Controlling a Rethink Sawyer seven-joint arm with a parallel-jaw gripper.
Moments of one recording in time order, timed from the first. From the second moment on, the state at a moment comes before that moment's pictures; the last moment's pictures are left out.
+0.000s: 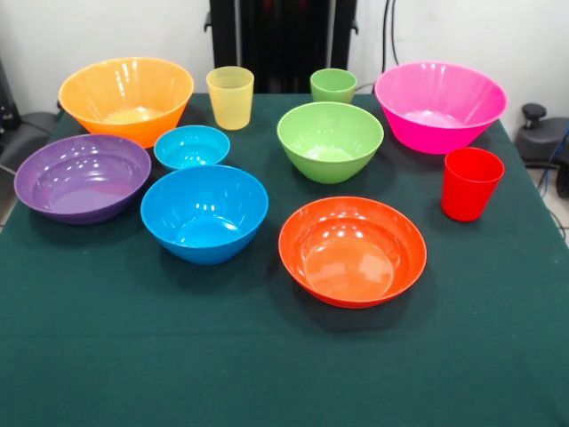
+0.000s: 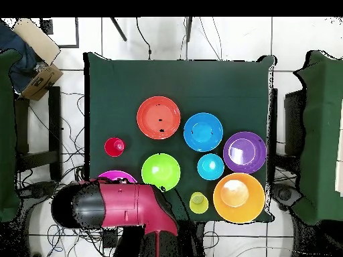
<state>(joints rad) 0.04 -1.09 0.00 2.06 0.06 0.69 1.61</state>
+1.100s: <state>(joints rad) 0.01 -0.96 0.00 2.11 0.06 0.47 1.61</state>
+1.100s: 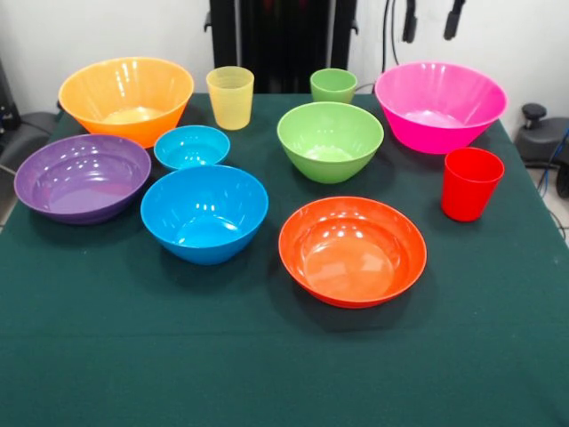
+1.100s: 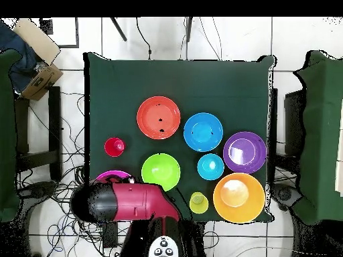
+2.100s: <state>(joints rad) -0.17 -0.95 0.04 2.17 0.02 0.44 1.61</state>
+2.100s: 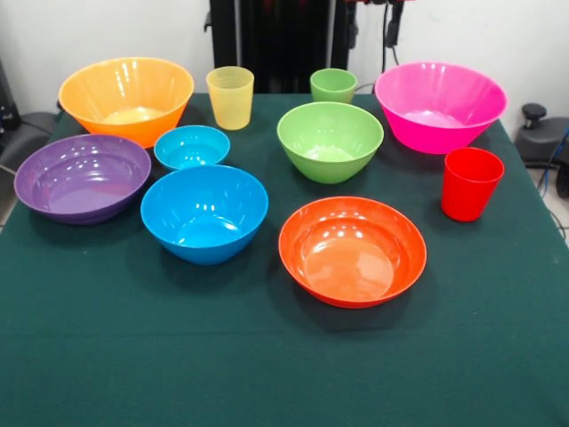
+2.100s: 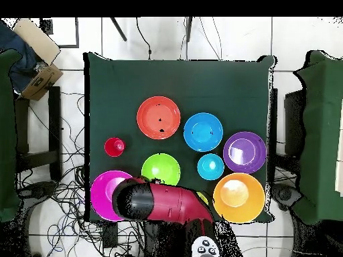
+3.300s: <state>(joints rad) -0.18 -0.83 0.08 2.17 -0.06 0.27 1.61</state>
